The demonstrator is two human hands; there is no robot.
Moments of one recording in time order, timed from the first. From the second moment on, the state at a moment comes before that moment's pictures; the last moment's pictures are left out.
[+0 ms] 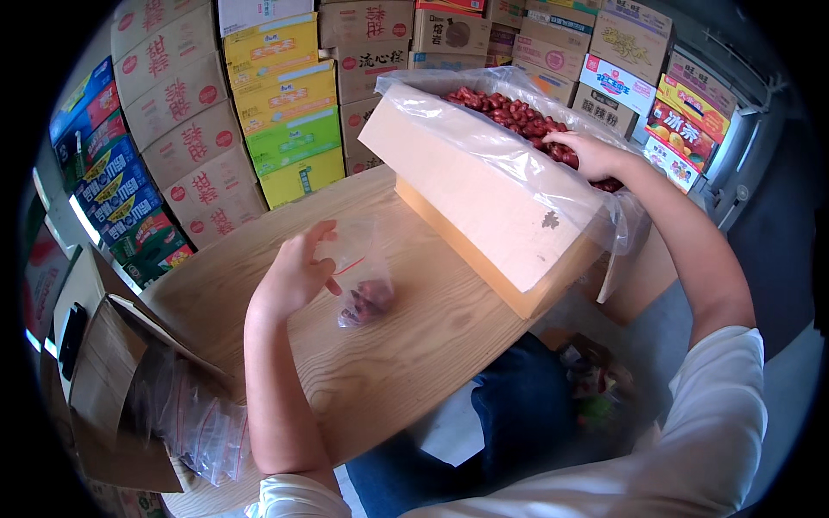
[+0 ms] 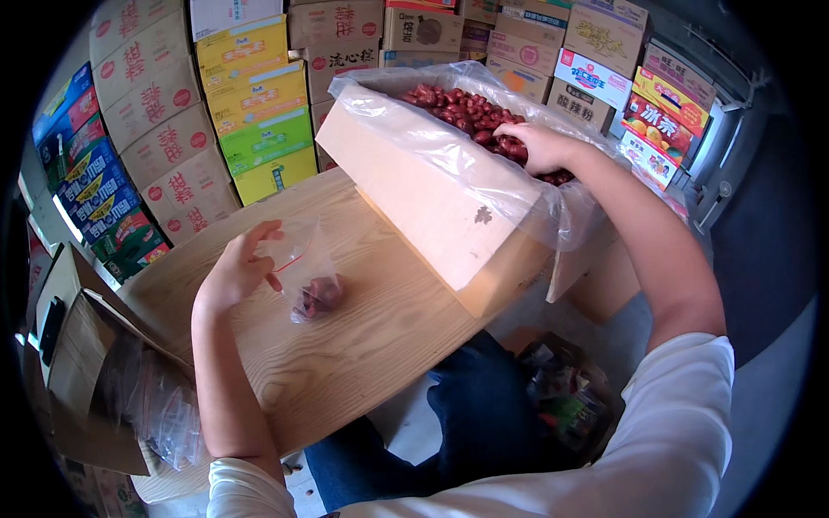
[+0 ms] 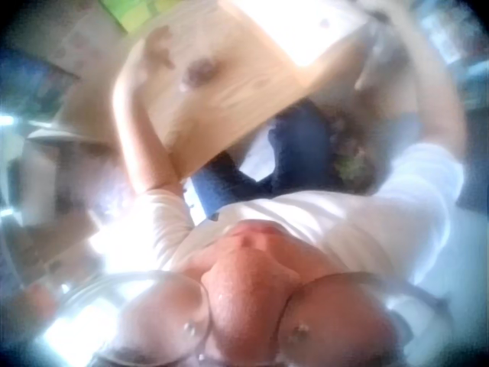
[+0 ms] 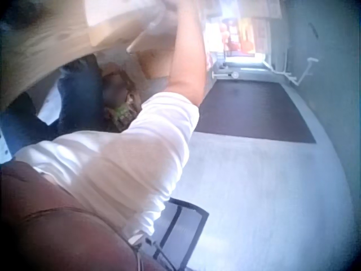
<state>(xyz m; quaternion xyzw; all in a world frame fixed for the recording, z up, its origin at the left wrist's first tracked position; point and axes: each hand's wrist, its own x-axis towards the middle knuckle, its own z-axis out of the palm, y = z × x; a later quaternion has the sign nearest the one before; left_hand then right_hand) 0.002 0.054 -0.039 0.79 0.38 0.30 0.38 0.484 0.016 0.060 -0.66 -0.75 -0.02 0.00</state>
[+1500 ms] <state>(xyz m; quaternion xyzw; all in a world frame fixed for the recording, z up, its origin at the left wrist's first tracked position) 0.013 0.053 -0.042 0.80 0.40 0.31 0.31 0.467 0.029 0.047 -0.63 -0.77 -0.10 0.09</state>
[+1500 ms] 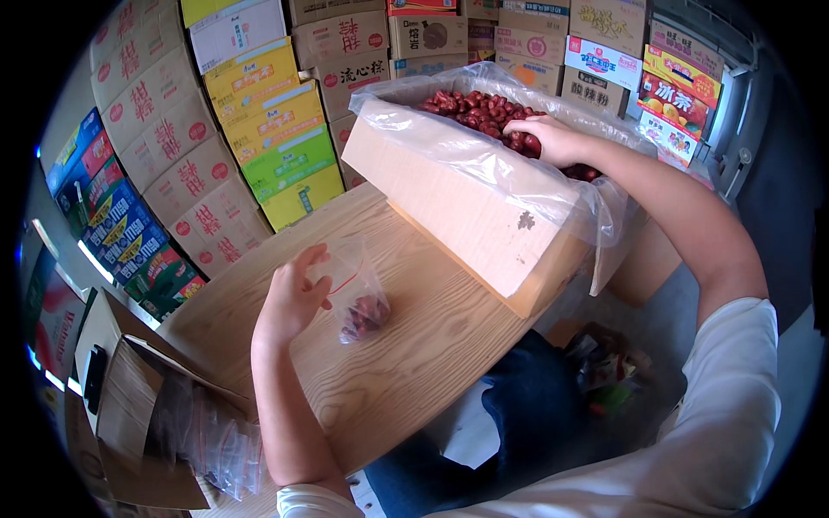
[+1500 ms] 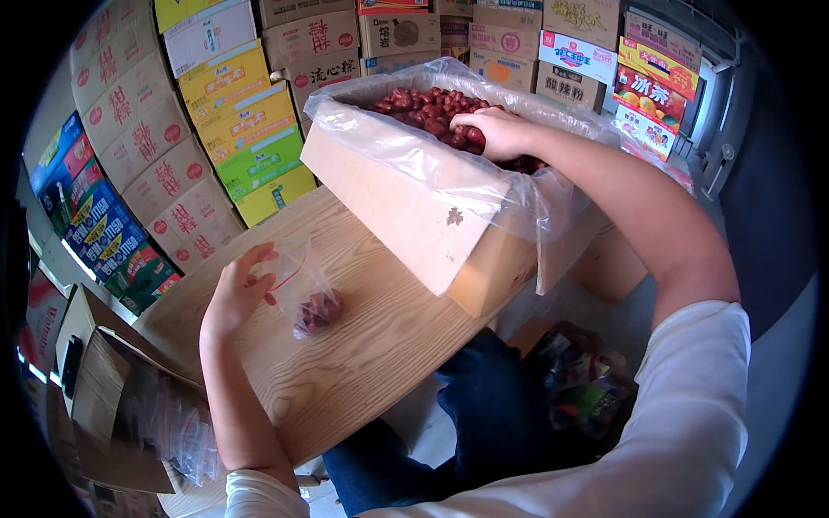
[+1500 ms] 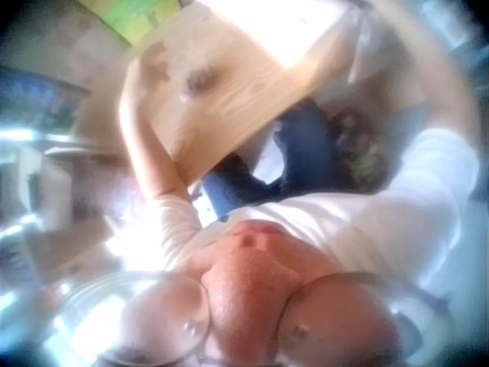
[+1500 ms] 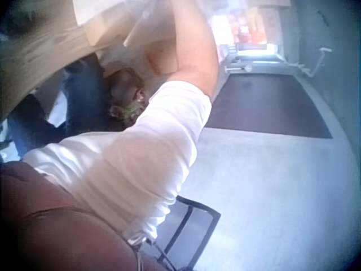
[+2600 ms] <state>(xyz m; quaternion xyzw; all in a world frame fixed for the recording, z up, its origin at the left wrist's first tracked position) -0.005 0.047 -0.035 0.80 0.39 0.30 0.34 0.254 0.026 0.104 -0.47 -0.68 0.46 0.32</state>
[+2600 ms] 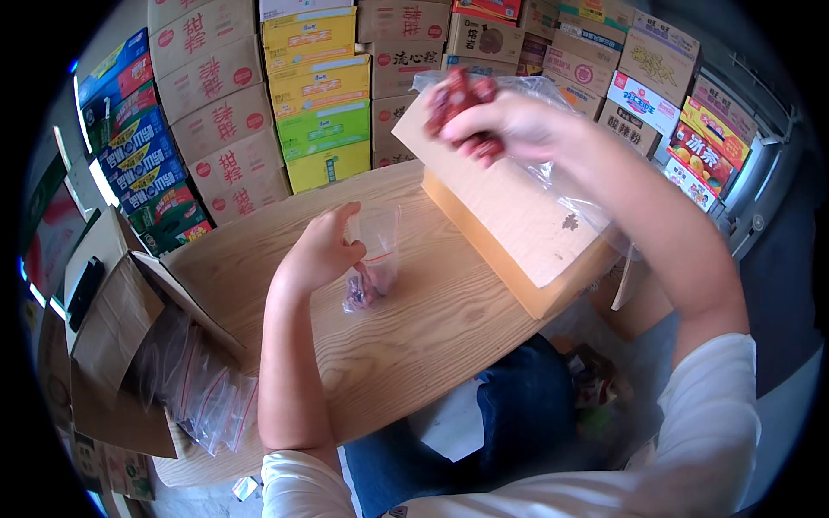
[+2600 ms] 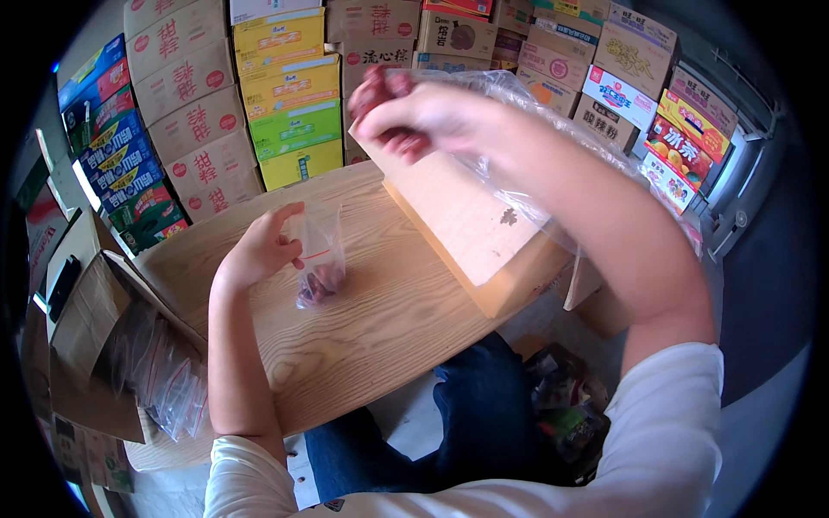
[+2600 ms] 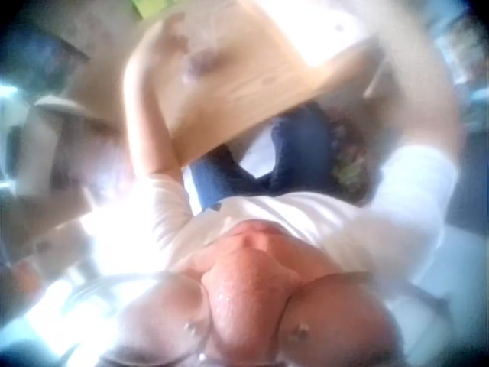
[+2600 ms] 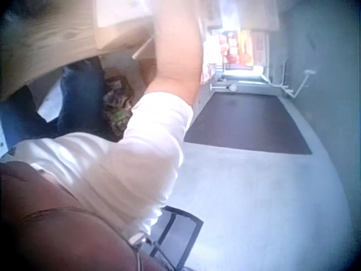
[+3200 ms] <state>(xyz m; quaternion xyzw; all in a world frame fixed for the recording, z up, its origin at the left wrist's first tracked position) -0.007 0.060 -0.038 0.74 0.44 0.38 0.34 0.153 0.088 0.013 -0.55 -0.56 0.61 0.11</state>
